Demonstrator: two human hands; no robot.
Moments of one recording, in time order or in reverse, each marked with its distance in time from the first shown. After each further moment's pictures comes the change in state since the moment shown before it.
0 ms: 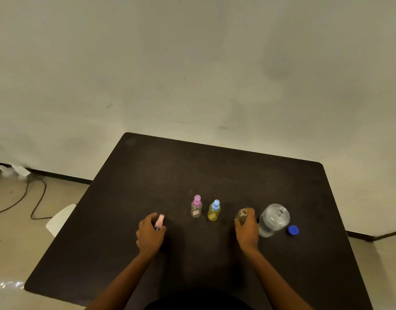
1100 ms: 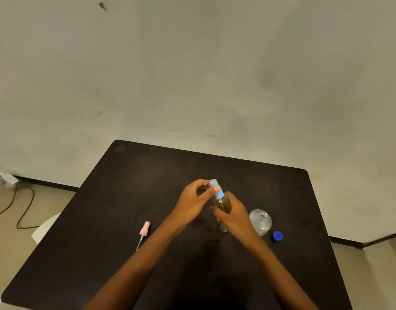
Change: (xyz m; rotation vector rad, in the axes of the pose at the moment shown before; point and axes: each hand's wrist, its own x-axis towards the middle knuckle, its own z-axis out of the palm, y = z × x) left_hand -0.080 0.181 0.010 -0.321 -0.494 0.506; right_hand -0.033 -0.099 -0.088 0.239 -0.411 -0.297
